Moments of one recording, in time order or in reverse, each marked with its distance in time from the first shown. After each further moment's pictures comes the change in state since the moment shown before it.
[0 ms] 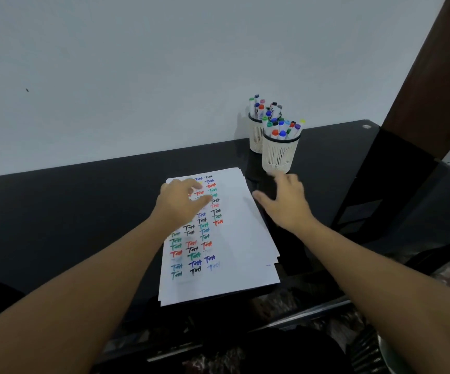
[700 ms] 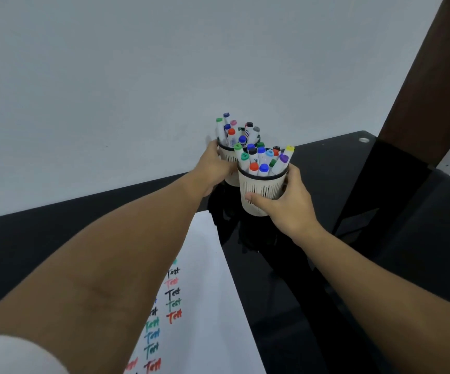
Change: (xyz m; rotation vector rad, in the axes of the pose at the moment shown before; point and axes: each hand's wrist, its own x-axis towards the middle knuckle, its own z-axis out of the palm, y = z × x) left_hand 0.237 0.142 0.079 -0.700 -0.144 -0.008; right_hand 0.145 0.065 -0.012 0.470 0.189 0.046
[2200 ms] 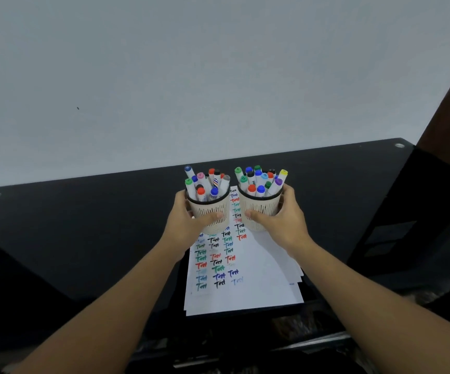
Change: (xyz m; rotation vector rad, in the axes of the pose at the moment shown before) left_hand -0.285 -0.072 -0.139 -0.076 0.311 -0.056; right_hand -0.160 -0.072 0.063 0.124 -0.197 0.051
